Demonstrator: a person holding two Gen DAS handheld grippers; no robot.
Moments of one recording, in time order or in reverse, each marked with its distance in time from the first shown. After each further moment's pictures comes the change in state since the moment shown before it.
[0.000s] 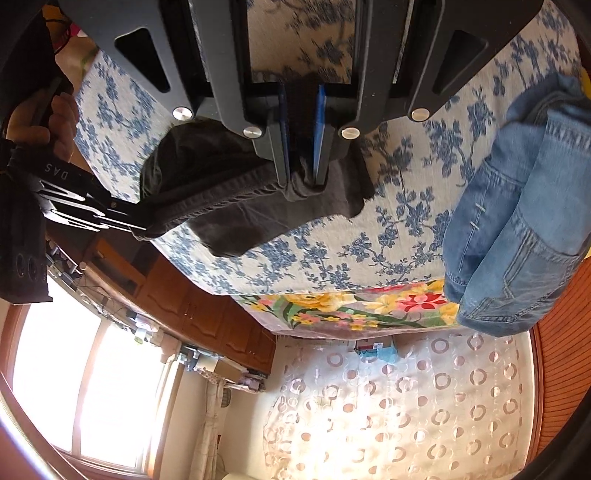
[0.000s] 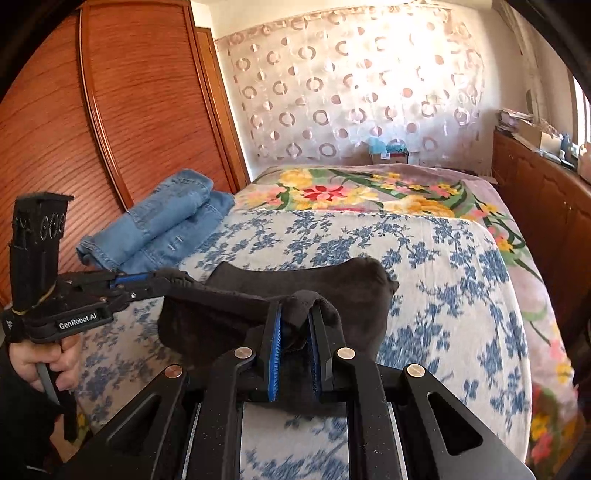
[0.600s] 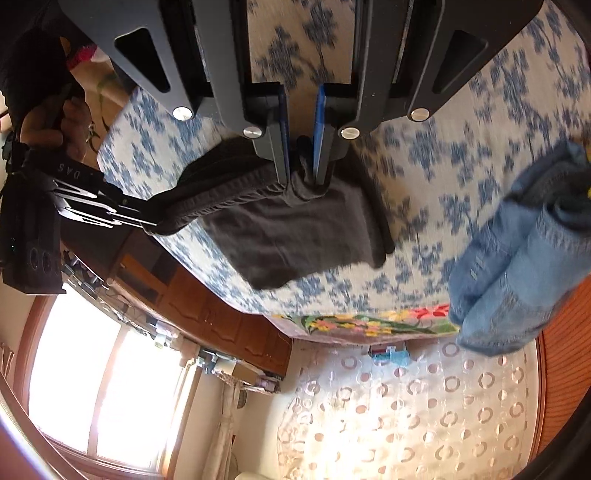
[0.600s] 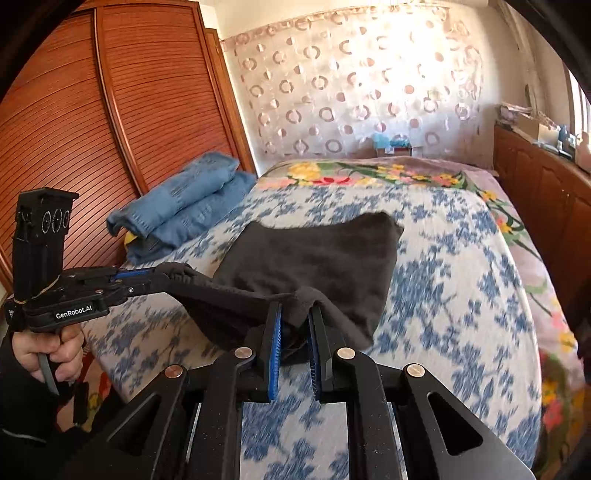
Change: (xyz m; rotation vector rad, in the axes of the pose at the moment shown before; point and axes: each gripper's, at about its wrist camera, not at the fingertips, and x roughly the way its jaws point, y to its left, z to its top) left arm -0.053 -0.027 -0.054 0.009 -0.009 -0.058; right arm -0.057 0.019 -0.054 0.019 -0.015 0.023
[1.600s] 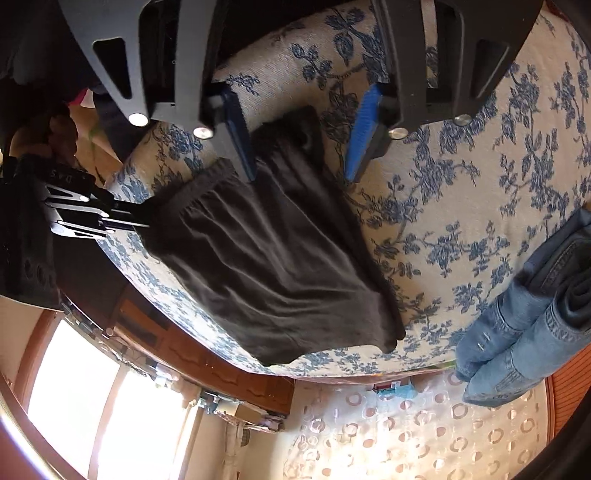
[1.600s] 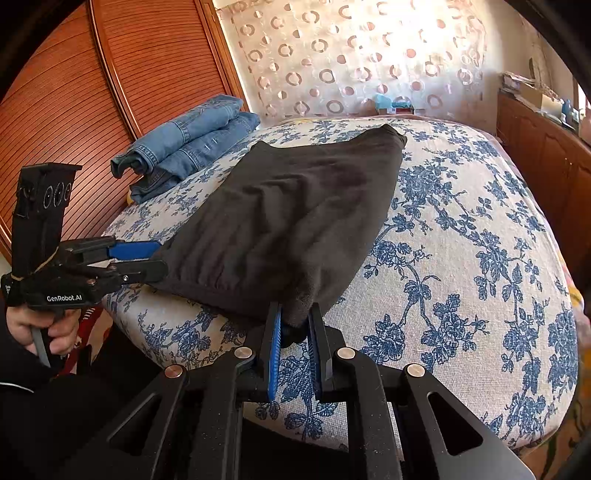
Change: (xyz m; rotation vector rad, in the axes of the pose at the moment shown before) left arm 0.002 -0.016 -0.074 0.022 0.164 0.009; right arm -0.005 0.004 -0.071 0.013 0.147 0.024
